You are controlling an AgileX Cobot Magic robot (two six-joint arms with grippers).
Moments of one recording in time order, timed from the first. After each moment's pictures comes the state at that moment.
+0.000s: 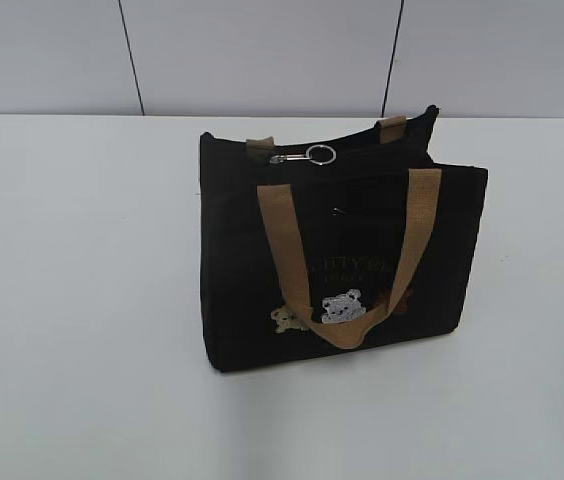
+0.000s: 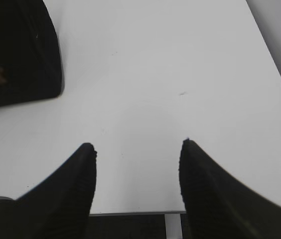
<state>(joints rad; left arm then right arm) -0.07 -0.01 -0.54 -0.01 1.07 -0.02 -0.07 -0.01 -0.47 0.06 1.10 -0.11</state>
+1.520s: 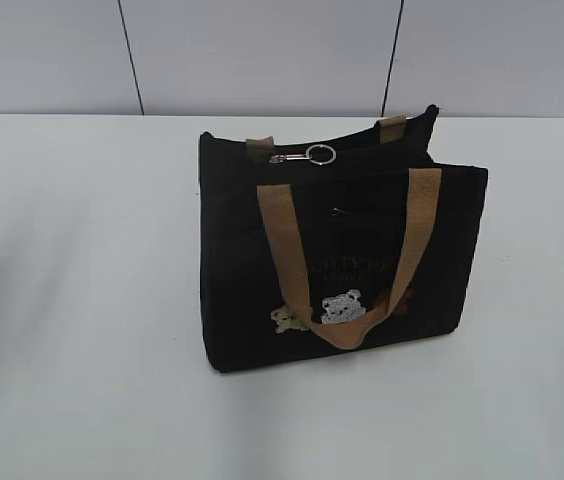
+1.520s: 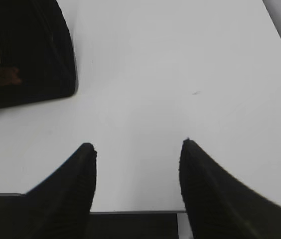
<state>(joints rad) -0.26 1.00 -0.46 -0.28 -0.37 0.32 -0.07 0.00 -0.47 0.10 1.10 -0.11</state>
